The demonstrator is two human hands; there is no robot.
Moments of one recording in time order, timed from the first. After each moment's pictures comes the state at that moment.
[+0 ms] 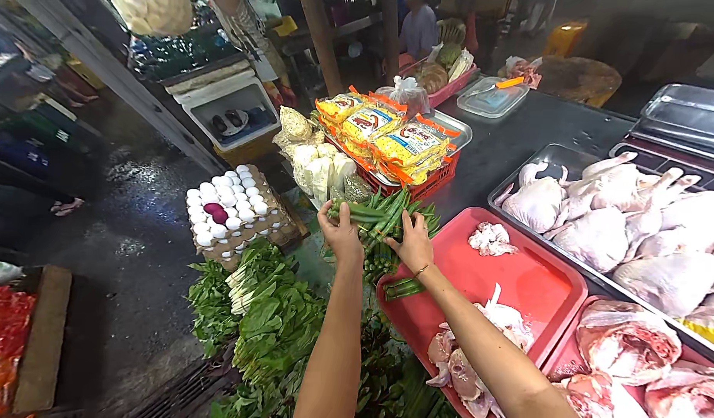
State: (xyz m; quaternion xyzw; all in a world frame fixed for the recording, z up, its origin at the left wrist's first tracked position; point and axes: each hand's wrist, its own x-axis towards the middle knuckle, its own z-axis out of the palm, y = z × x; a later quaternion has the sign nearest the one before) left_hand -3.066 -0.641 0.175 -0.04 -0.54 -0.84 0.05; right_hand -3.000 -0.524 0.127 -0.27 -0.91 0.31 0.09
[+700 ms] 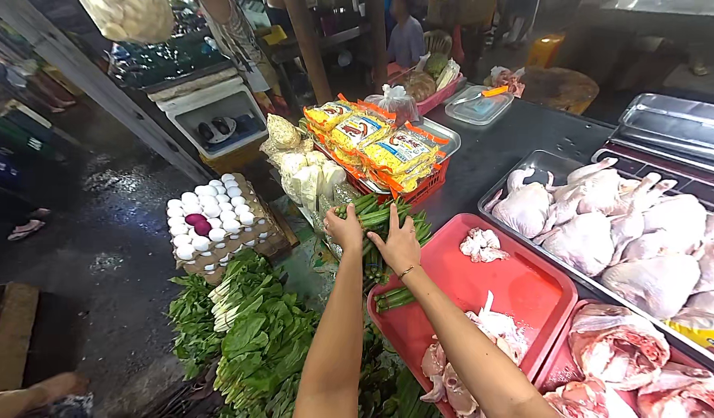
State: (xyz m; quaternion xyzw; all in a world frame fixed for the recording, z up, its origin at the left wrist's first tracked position) left_hand -3.117 -0.600 0.149 0.06 -0.83 -0.55 0.04; right_hand -3.015 -0.530 0.148 -0.32 -0.90 0.29 0.06
